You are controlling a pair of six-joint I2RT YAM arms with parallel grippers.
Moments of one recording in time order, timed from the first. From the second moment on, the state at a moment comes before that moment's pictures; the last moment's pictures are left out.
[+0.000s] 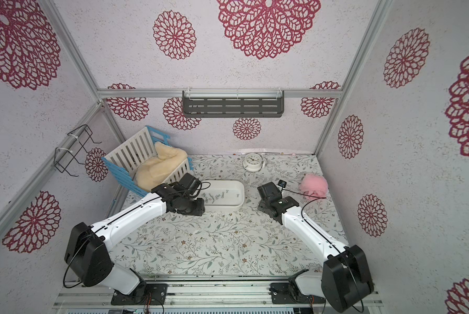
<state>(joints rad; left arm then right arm) -0.66 1.58 1.29 -0.85 0.01 -0.52 0.40 1.30 0.96 -0.69 0.31 0.79</state>
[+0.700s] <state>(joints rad) -0.91 1.79 1.43 -0.94 -0.06 -0.71 0.33 1.24 0.88 -0.66 0.26 0.76</state>
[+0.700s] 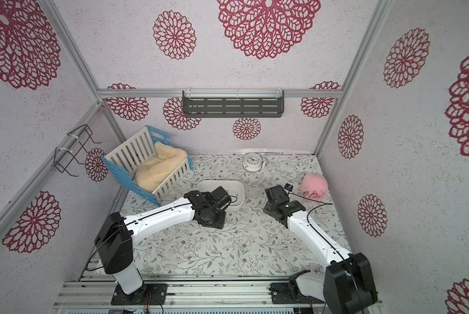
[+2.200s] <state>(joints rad) -0.99 2.02 1.44 -0.93 -0.04 -0.69 0.32 1.22 0.83 -0.61 0.19 0.76</state>
